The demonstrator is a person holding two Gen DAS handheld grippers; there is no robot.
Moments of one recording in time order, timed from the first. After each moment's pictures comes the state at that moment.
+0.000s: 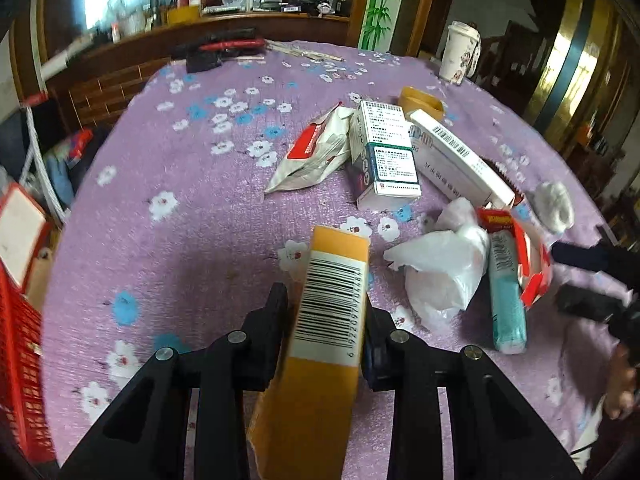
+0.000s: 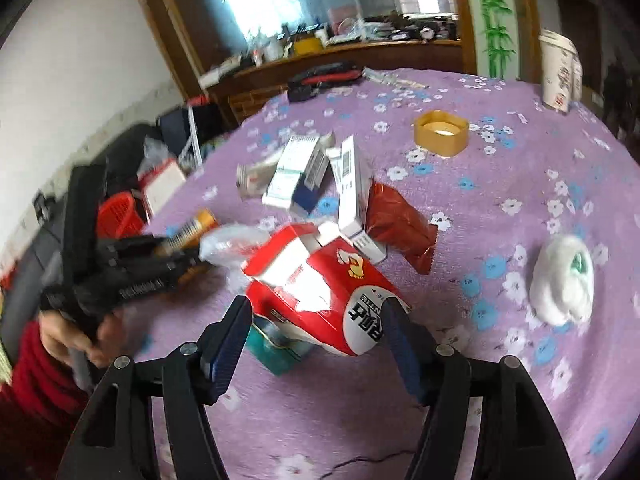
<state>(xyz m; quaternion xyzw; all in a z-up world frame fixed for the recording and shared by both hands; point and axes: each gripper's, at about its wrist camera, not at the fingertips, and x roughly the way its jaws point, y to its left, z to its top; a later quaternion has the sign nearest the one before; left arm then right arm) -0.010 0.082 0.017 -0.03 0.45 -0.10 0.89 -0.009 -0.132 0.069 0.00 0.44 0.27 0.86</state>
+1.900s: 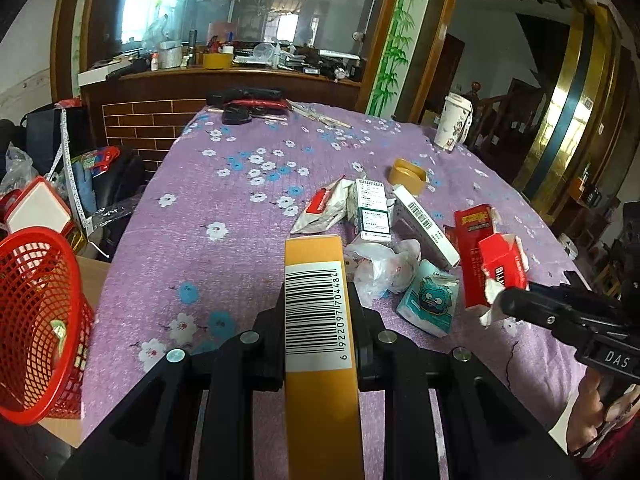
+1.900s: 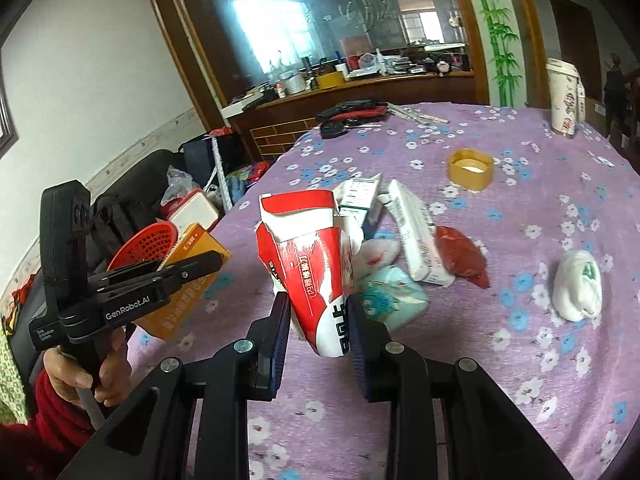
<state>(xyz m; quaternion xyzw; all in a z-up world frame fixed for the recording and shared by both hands) -0.082 0.108 0.078 -0.08 0.36 -0.08 0.93 -0.046 -0.104 0.110 0.05 0.39 0.29 0.88</state>
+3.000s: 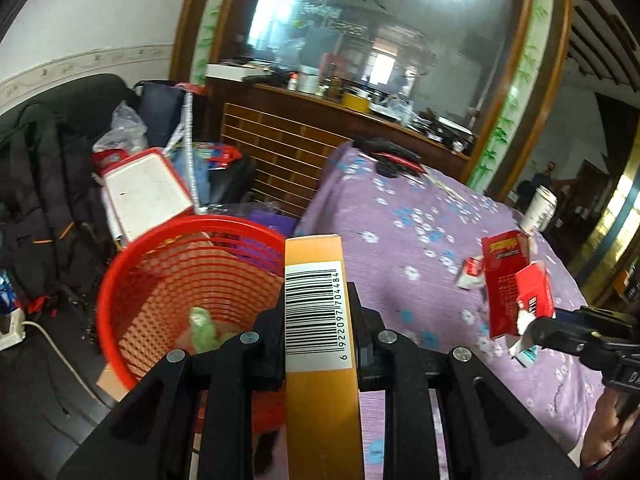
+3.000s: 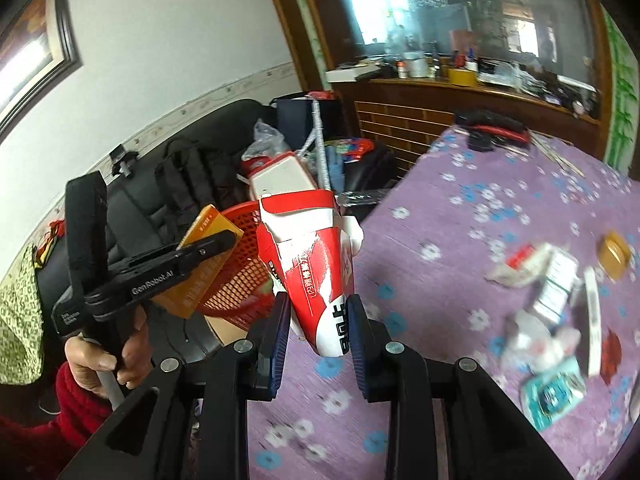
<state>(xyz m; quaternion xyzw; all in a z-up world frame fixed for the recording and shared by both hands) -0.155 0.305 0.101 -0.16 0.30 0.08 0.94 -0.050 0.090 0.151 -0.03 0.39 0.42 0.82</state>
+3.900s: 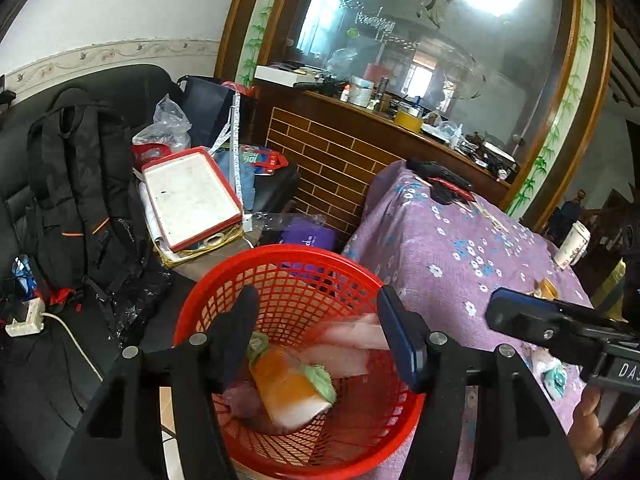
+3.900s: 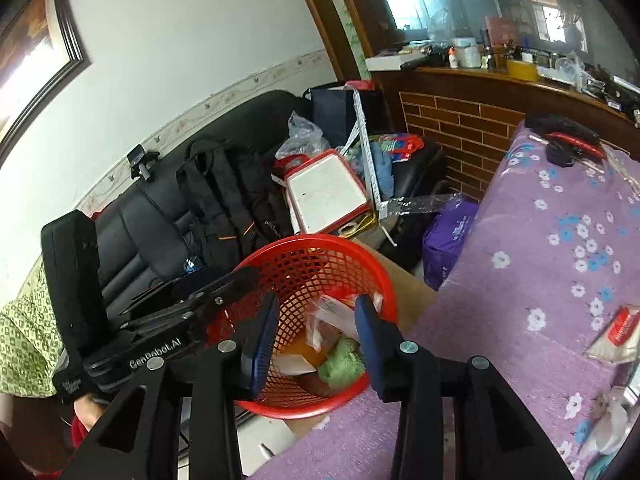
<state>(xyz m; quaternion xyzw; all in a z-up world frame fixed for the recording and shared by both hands) -0.152 0.372 0.099 -0.19 0.29 0.13 0.93 -0.010 0.194 0.140 -0.02 0.40 0.46 0.79</state>
